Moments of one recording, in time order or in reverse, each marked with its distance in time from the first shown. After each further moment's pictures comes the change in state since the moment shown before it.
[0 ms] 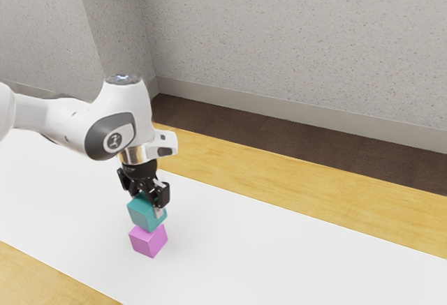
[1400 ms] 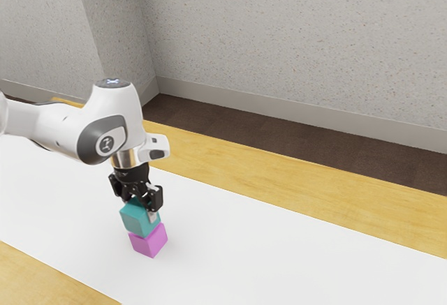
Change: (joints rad) arm 0.037 -0.026 -0.013 -0.043 -0.037 0.004 -0.008
